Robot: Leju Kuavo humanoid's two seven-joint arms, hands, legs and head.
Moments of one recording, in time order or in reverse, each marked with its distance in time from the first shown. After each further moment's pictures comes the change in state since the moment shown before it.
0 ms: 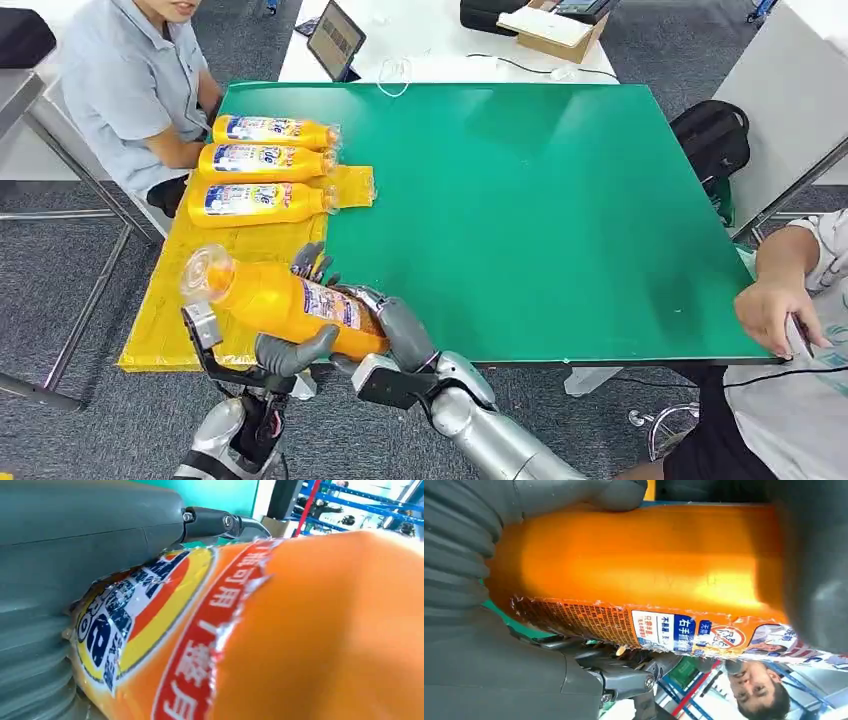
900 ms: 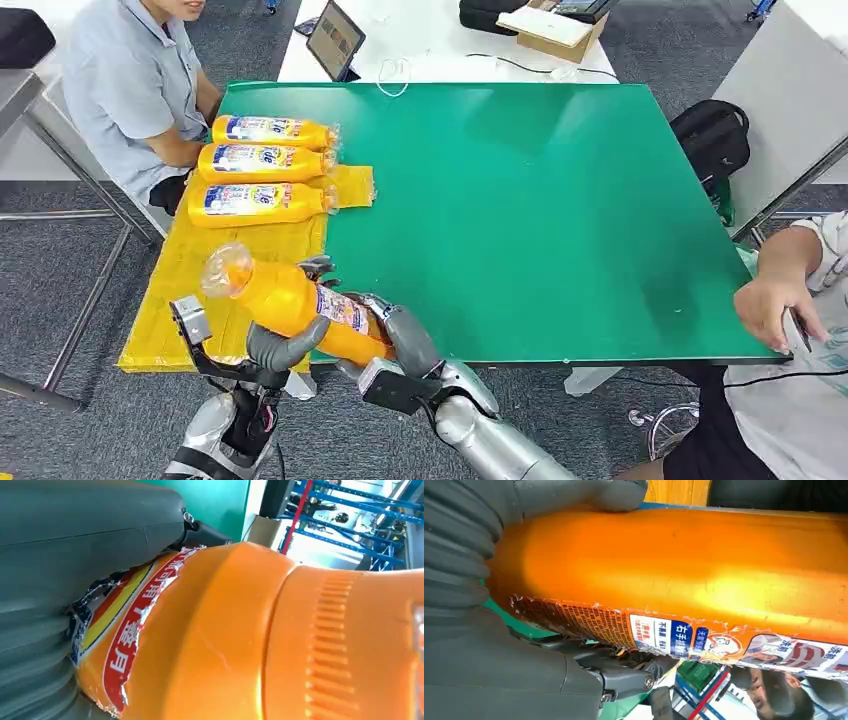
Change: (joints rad) left arm -0.008 0.014 0.010 -0.032 -0.003 -0.009 0.026; right arm 0.021 -0.007 0.004 0.014 -0.021 -0.013 0.003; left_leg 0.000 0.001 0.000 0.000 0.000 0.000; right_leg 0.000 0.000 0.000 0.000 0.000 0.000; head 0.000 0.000
